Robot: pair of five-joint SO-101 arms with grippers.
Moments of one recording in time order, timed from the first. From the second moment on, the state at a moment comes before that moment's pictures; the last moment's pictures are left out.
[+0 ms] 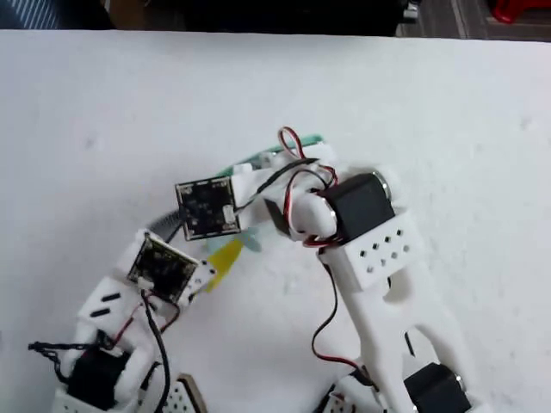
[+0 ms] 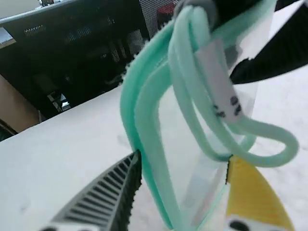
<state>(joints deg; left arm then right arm) 15.4 -104.7 76.7 55.2 -12.4 -34.4 -21.8 -3.3 88.4 77.9</state>
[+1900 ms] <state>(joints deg) 20.2 -104.7 85.0 38.4 -7.2 -36.9 -32.5 -8.7 80.0 39.4</state>
